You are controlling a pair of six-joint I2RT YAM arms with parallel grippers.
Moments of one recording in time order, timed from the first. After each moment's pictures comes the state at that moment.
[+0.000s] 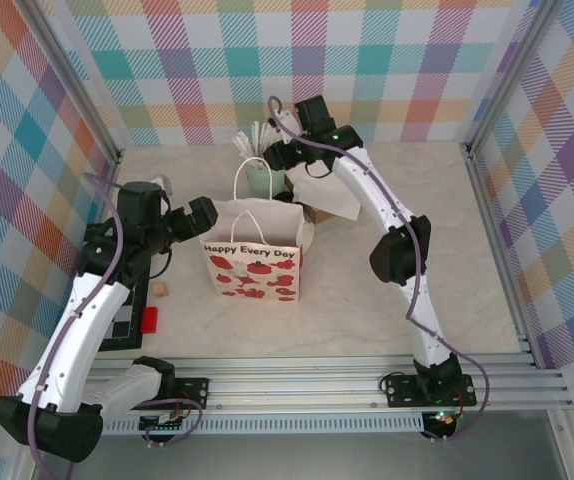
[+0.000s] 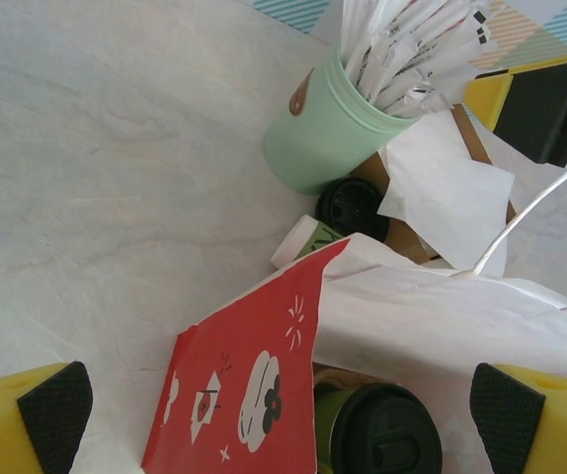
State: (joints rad) left arm -0.26 1.03 1.19 -0.80 0.01 -0.57; right arm 0.53 2.42 2.61 -0.89 -0.38 -0.02
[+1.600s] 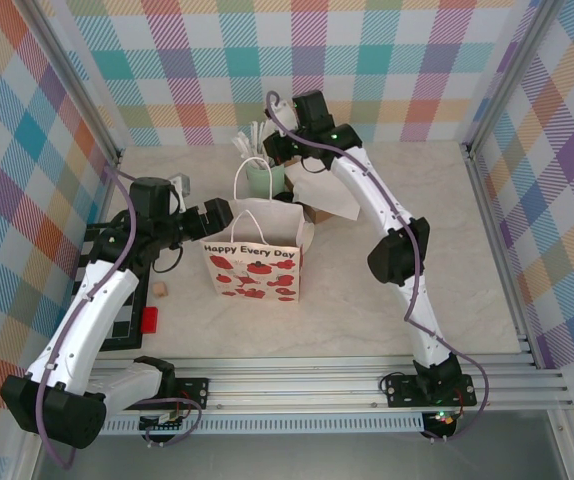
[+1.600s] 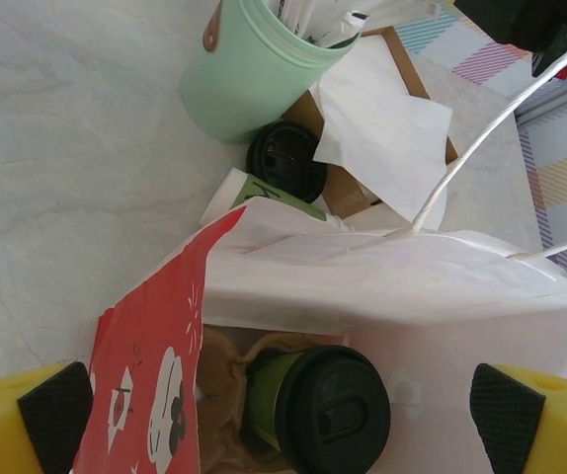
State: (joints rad) left arm -0.26 1.10 1.17 -0.74 0.20 -0.54; right arm 0.54 2.42 2.66 -0.83 -0.34 -0.01
